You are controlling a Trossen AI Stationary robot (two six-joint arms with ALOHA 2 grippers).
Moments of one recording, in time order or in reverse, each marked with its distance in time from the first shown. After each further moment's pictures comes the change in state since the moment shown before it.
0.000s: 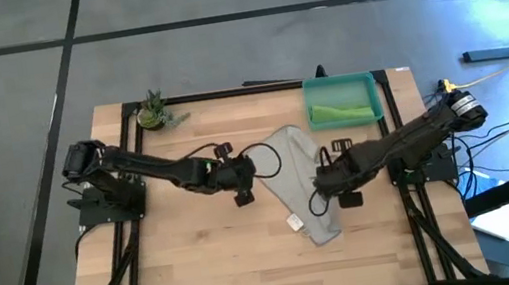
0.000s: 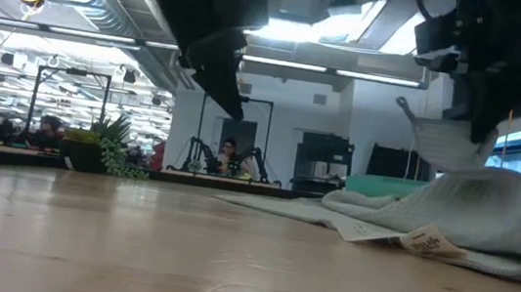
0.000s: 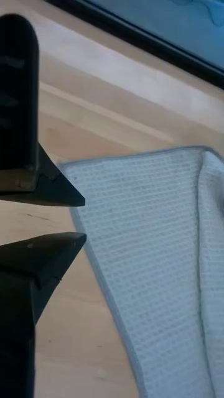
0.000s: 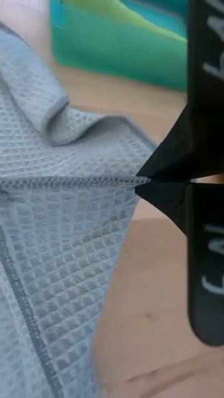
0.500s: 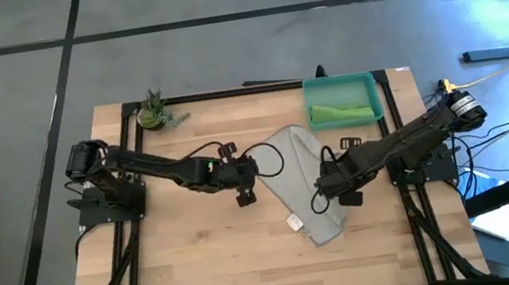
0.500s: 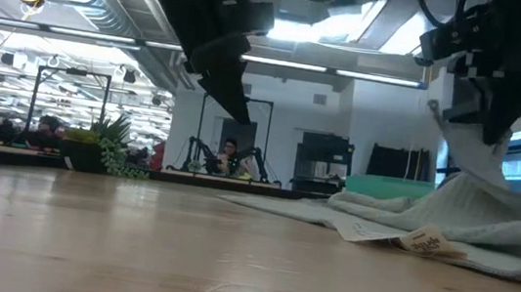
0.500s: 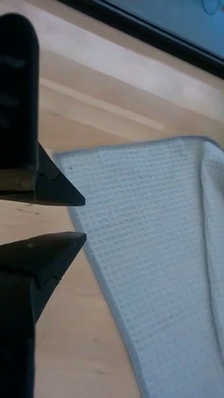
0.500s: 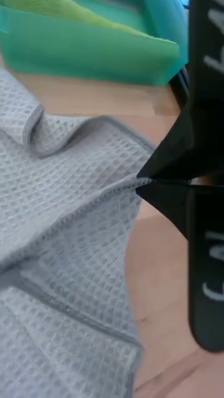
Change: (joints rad) left arm 0.018 0.021 0.000 0.049 0.034 0.052; right arm 0.005 0.005 0.000 -0.081 -0.004 0.173
